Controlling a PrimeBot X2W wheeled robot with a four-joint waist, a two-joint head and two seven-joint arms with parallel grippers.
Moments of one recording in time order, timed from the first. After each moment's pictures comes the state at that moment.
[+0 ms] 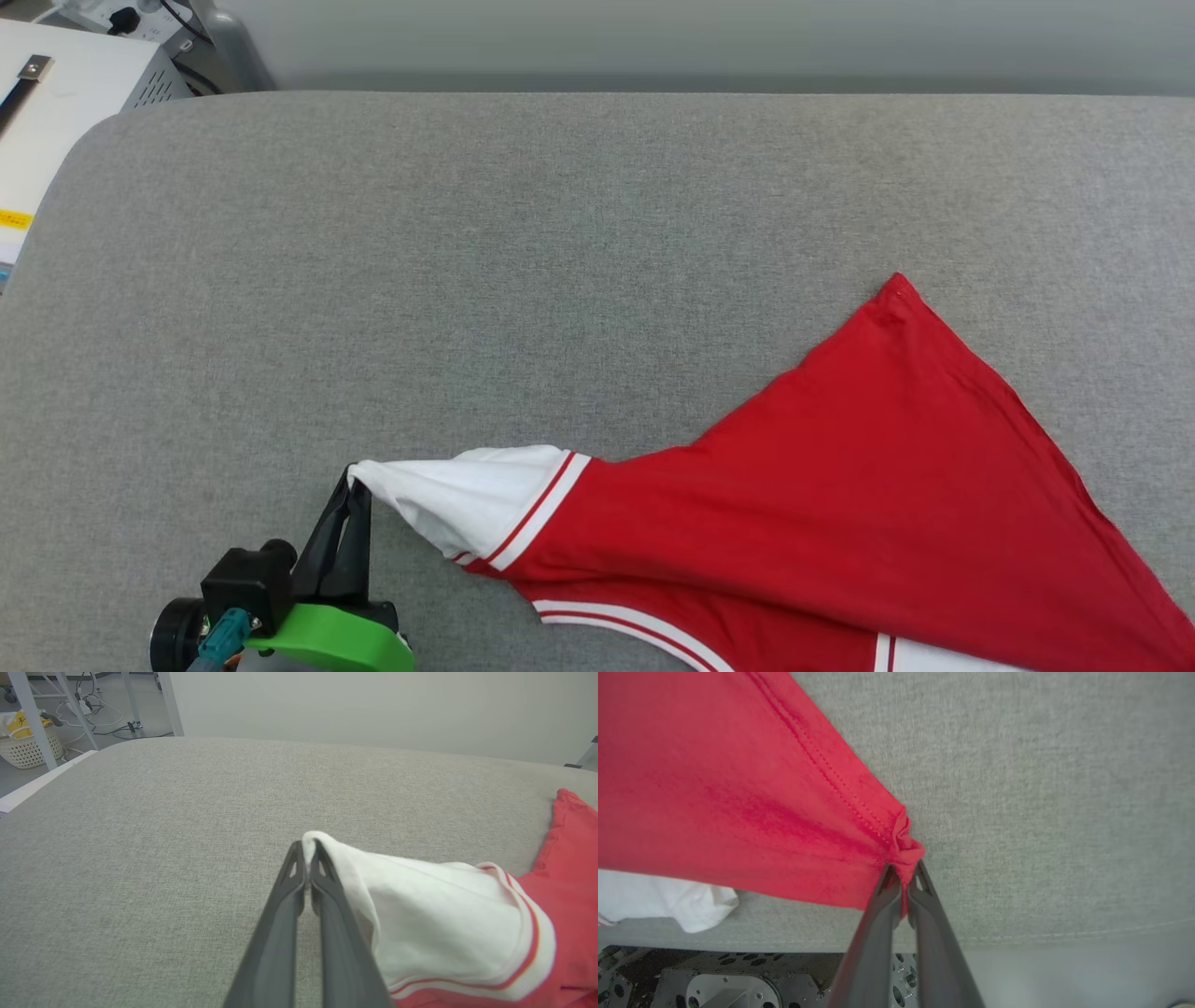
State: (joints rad) left arm 0.06 0.10 0.00 0.12 -0.18 -0.13 -0.26; right arm 0.29 -0.67 -0.07 0.11 0.81 0.13 0.44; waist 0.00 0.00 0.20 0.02
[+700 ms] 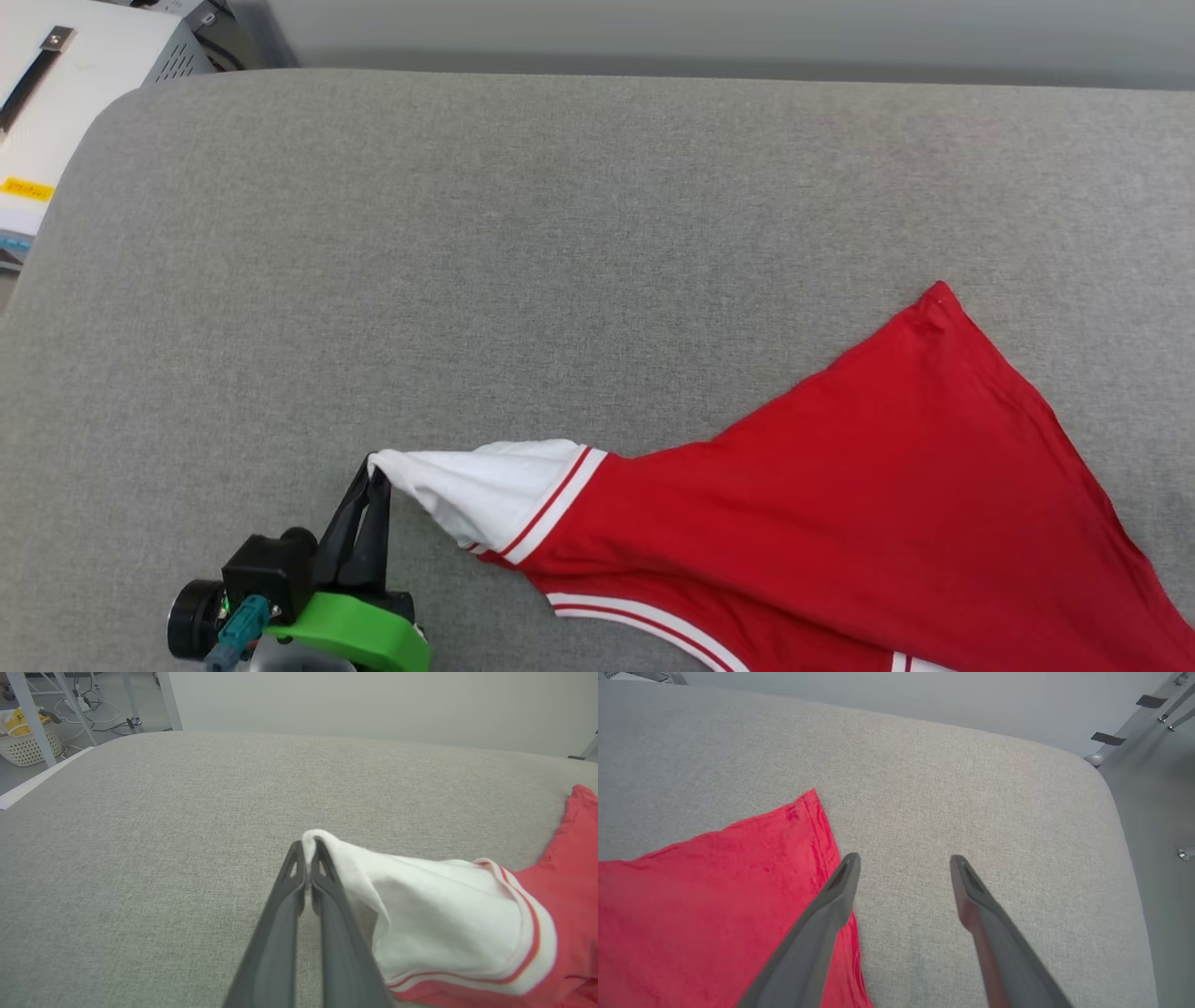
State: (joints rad) left arm 0.04 0.12 -0.05 0.12 -0.18 -0.13 -0.26; right arm 0.03 -0.74 -0.14 -0.19 0.72 0.13 0.46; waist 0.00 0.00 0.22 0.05
